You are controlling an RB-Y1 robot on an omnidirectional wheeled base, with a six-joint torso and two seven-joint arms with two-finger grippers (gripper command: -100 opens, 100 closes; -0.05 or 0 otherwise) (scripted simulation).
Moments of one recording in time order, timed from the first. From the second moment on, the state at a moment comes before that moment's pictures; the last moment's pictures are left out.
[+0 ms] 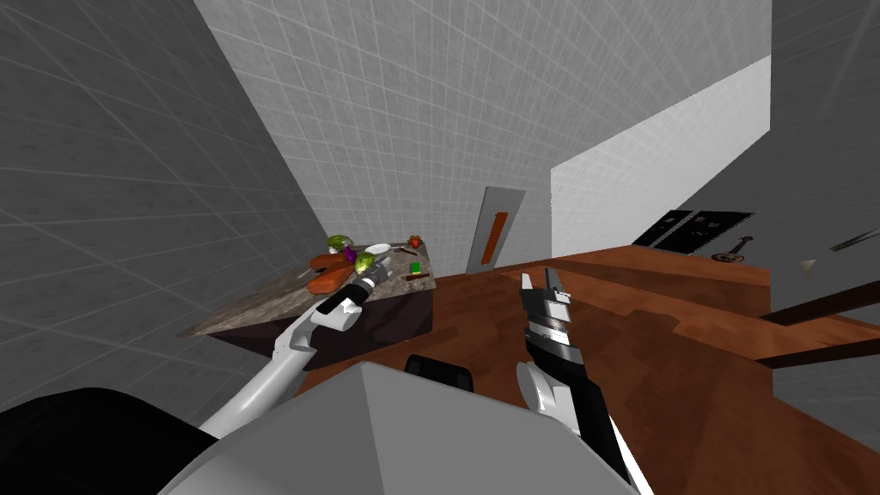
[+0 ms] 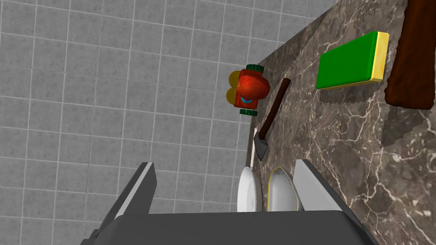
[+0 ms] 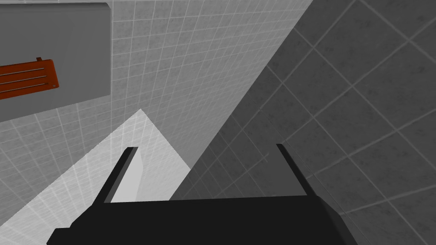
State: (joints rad) left arm 0.32 0.51 0.16 -2.11 0.33 0.27 0.39; right arm 0.49 -0.03 0.03 -2.32 -0.08 -0.40 0.02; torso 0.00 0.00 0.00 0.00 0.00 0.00
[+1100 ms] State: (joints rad) left arm 0.30 0.69 0.23 -2.03 0.51 0.58 0.50; right arm 0.49 -0.03 0.03 -2.32 -0.08 -0.40 0.02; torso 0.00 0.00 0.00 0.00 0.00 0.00
